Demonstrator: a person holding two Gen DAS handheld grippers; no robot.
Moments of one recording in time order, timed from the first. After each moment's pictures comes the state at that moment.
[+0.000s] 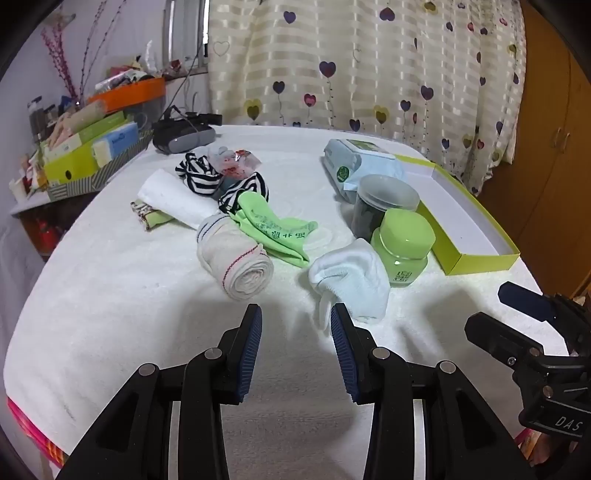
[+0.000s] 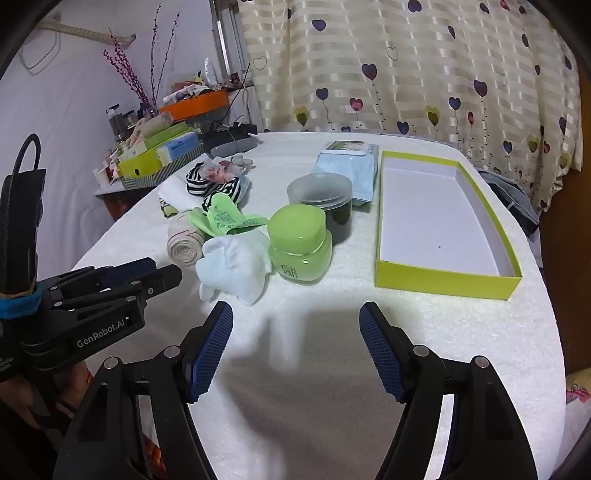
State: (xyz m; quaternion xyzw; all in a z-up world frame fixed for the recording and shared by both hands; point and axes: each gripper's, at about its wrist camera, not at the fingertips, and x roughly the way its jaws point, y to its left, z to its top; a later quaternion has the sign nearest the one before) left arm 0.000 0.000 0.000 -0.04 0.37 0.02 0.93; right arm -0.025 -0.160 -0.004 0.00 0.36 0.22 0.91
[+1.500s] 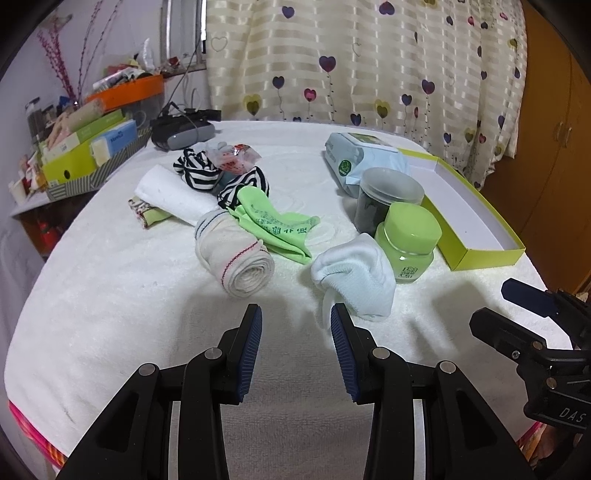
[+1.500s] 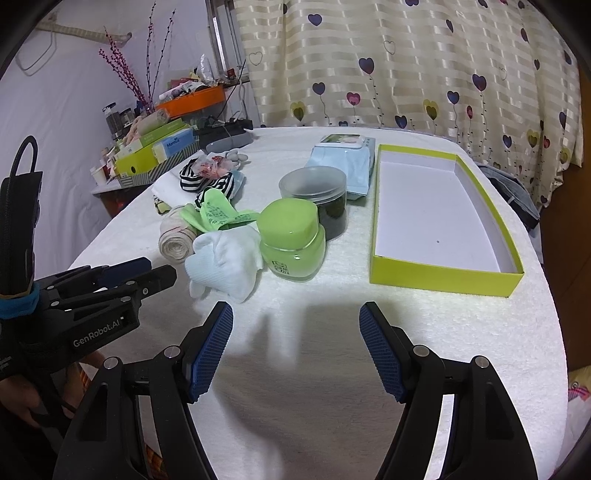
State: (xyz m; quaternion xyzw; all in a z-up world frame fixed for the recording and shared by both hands) left arm 0.004 -0.002 -0.005 -0.03 0.39 0.02 0.92; right arm -0.020 -0.163 -0.014 0.00 0.37 0.21 0.91
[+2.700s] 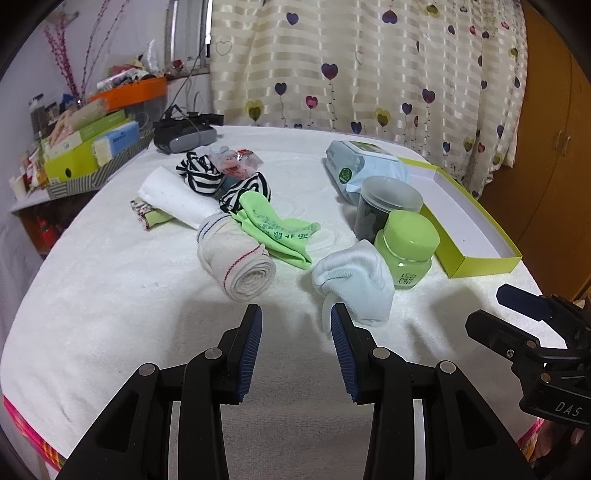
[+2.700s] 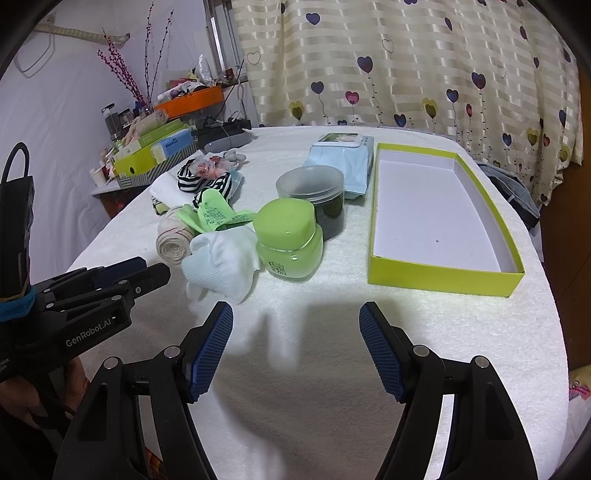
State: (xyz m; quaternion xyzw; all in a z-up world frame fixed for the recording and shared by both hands) left arm 0.003 0.004 -0.005 -0.04 0.37 0.02 0.93; right arm -0.018 -0.164 -0.015 0.00 0.37 0.21 0.91
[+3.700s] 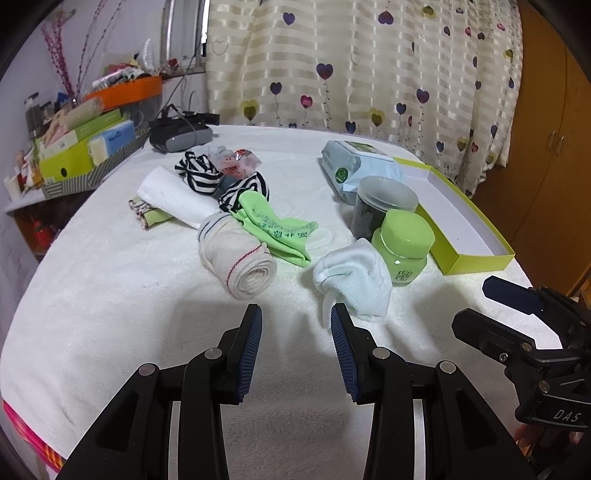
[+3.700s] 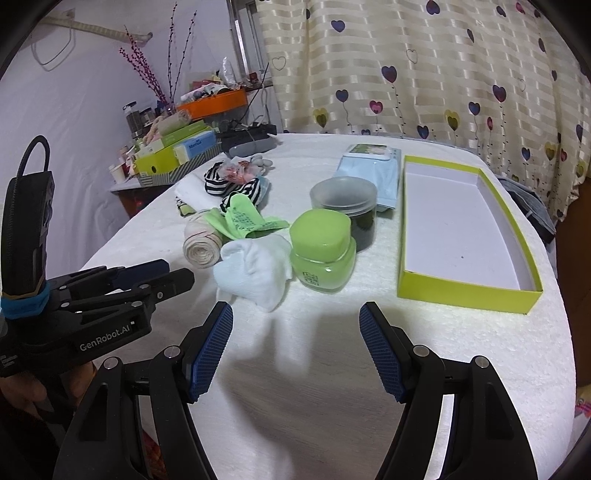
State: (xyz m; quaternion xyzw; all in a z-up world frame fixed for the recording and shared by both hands) left arm -0.002 0.010 -0.004 -0.05 0.37 0.00 0.93; right arm -0.021 -0.148 -0.010 0.00 0.36 0.25 0.90
